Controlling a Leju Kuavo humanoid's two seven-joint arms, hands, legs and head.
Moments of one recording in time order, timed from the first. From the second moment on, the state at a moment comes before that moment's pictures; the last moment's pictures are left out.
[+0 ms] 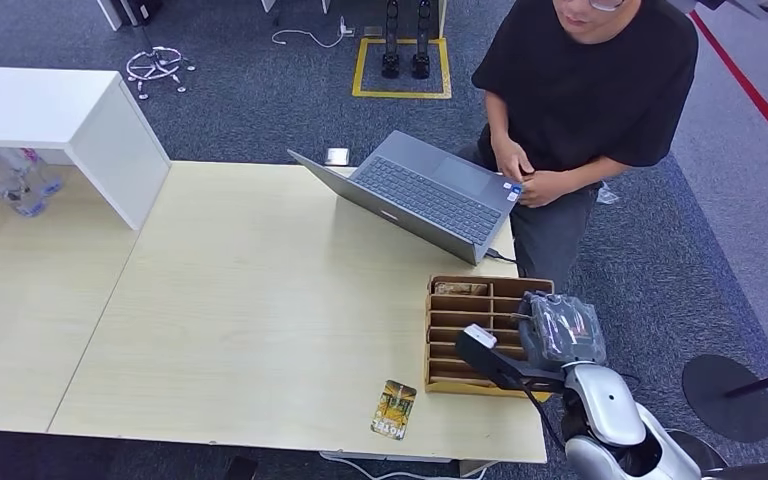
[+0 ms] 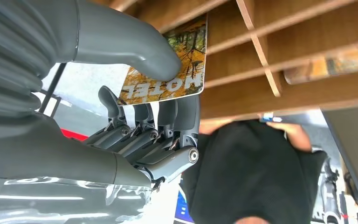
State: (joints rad) left arm -0.16 -0.21 1.39 -0.15 -1.49 0.54 -0.07; right arm -0.19 -0.44 0.63 -1.77 0.98 -0.08 0.48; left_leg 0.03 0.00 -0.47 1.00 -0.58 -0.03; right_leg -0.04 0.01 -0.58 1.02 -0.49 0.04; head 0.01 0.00
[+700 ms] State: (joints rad) left arm -0.16 -0.21 1.39 -0.15 -1.49 0.54 -0.07; right arm -0.22 -0.49 0.59 -1.95 1.02 -0.06 0.51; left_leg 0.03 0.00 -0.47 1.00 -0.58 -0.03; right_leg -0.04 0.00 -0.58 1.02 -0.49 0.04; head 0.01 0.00
